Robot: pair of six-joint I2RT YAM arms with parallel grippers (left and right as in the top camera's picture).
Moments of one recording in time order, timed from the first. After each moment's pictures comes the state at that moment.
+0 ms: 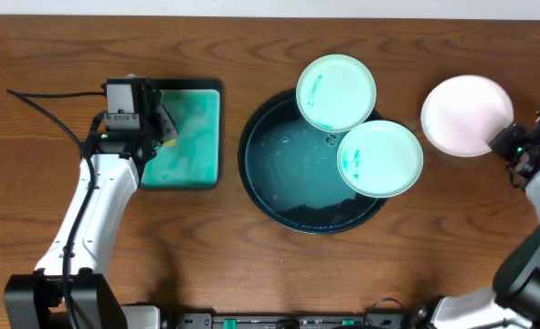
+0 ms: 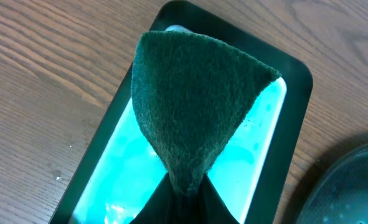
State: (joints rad) left arm 0.00 1.49 1.06 -0.50 -0.06 -0.45; right arm -0.58 1.74 0.99 -0.07 -0.26 0.20
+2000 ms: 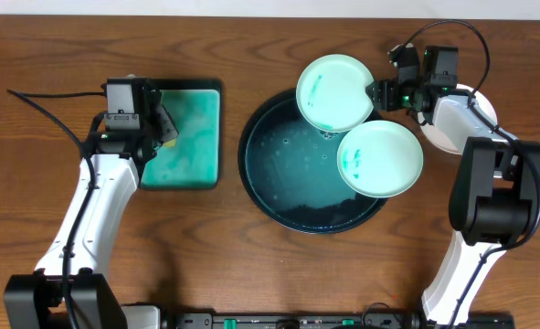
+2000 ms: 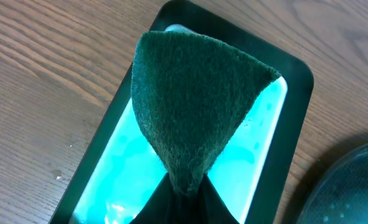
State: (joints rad) left arm 0.00 1.49 1.06 -0.50 -0.06 -0.45; right arm -0.06 2.13 1.43 -0.19 -0.40 -0.14
